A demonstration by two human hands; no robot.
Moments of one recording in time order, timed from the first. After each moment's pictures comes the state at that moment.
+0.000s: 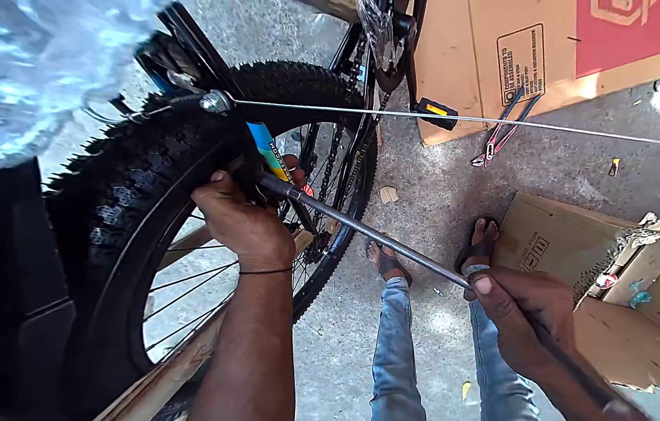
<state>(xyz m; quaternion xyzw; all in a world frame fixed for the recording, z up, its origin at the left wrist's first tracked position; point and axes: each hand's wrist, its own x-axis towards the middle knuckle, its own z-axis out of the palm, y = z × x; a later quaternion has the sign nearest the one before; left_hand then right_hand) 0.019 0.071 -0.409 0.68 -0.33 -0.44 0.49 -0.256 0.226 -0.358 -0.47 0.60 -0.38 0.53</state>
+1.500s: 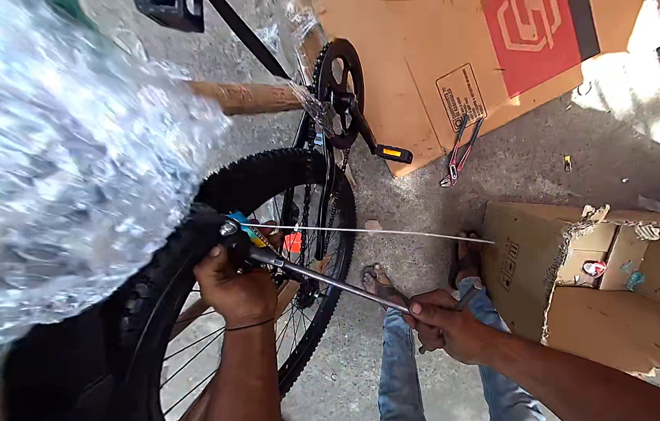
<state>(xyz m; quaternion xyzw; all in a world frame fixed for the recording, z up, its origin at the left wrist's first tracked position) 0.032 0.070 -0.414 0.59 -0.34 -0.54 0.50 -0.244 0.250 -0.406 -0.04 0.33 -0.36 0.87</state>
